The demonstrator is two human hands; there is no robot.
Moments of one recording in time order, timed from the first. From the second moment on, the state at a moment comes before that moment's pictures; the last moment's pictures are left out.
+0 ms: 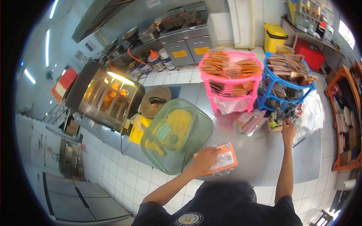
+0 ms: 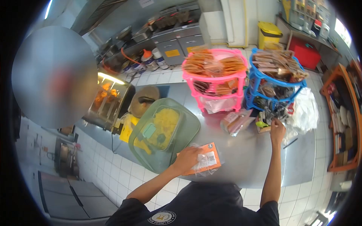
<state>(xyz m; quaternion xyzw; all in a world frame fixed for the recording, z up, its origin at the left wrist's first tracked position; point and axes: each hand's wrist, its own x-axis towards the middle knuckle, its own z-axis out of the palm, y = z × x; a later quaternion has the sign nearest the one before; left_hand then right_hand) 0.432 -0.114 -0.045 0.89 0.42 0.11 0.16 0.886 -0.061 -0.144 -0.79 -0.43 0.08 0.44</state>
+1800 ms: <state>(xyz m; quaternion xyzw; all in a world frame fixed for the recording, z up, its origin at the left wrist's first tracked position) 0.438 -0.174 -0.053 0.46 0.55 0.50 0.48 0.574 -0.163 -0.053 -0.49 -0.41 0.54 0.54</state>
